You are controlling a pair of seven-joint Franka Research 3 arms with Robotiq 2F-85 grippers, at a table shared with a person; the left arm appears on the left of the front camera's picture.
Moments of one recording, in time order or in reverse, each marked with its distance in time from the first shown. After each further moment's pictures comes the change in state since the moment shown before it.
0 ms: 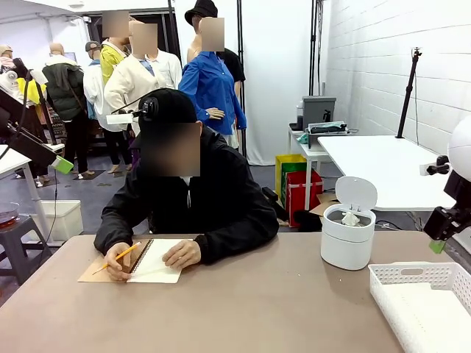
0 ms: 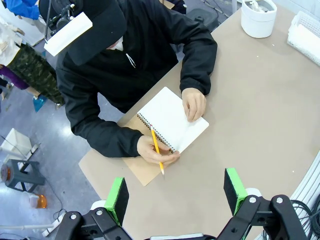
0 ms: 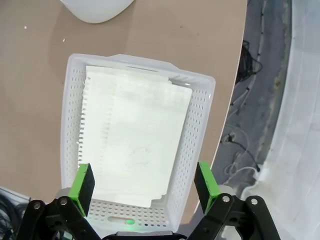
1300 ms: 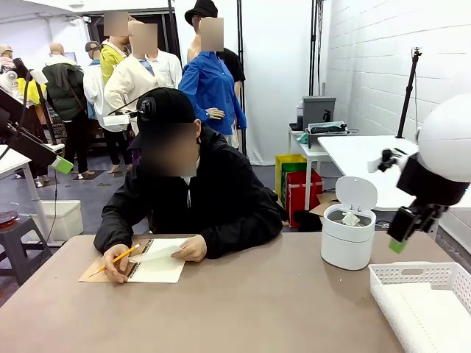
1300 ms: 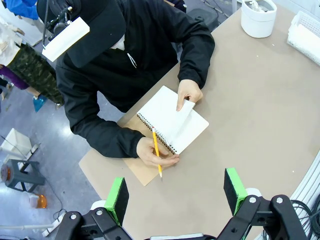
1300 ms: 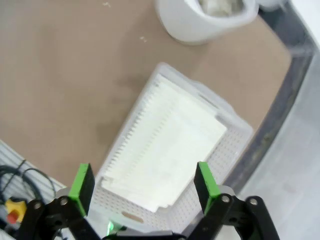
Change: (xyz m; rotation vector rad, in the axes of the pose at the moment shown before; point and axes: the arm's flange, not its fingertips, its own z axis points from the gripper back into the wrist) left arm 0.000 0.000 0.000 0.000 0.000 0.000; right arm 0.000 0.098 0.036 0.052 -0.058 0.413
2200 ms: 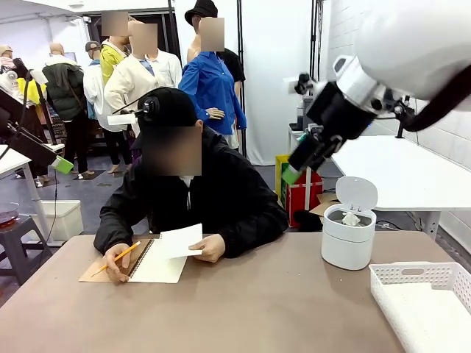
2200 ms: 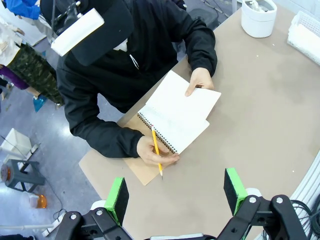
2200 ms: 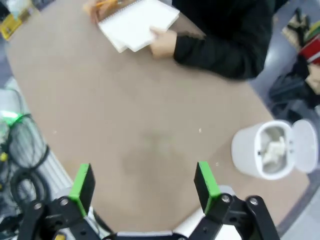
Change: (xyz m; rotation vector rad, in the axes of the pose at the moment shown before) left arm 0.000 0.000 0.000 0.000 0.000 0.000; right arm 0.119 0.094 0.095 0.255 -0.346 0.192
